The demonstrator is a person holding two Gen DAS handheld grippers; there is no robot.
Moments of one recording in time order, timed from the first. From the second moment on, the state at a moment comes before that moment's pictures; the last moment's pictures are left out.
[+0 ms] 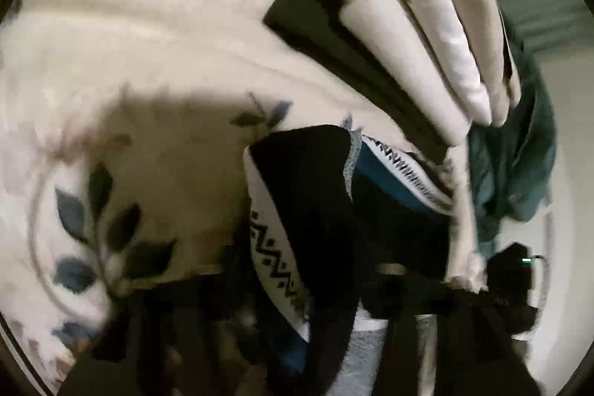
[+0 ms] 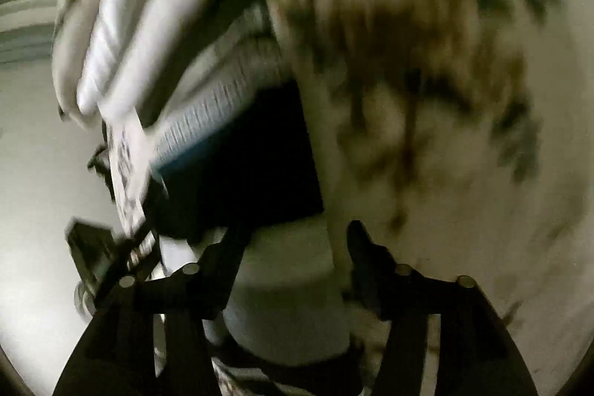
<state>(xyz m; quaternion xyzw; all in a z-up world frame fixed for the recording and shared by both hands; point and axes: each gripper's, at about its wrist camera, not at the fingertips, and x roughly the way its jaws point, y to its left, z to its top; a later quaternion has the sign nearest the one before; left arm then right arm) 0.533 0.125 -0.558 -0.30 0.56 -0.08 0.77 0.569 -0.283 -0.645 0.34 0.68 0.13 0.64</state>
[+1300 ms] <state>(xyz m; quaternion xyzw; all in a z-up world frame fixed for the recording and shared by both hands) 0.468 0.160 -0.463 -0.30 0.51 -0.13 0.79 0.492 -0.259 -0.571 0.33 0.67 0.17 0.64</state>
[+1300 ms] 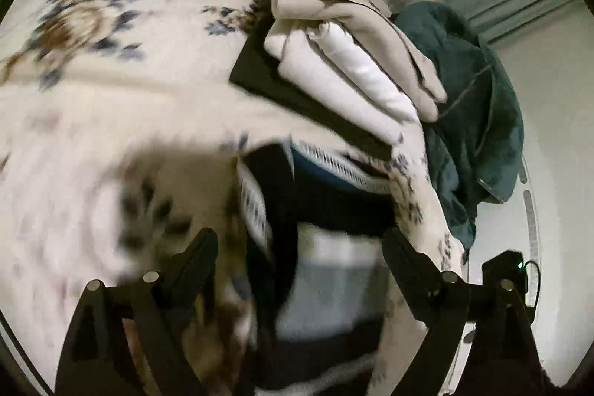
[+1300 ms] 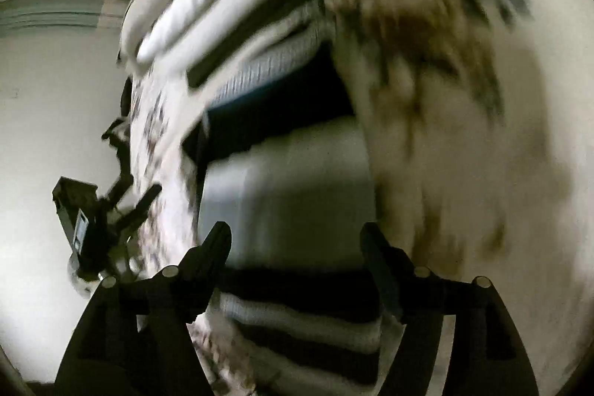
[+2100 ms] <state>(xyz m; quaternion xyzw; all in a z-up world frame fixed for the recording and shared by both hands) 0.143 0.115 -0.588 -0.34 0.66 -0.05 0.67 0.137 -0.256 -0.710 0.43 0.76 0.16 0.46</state>
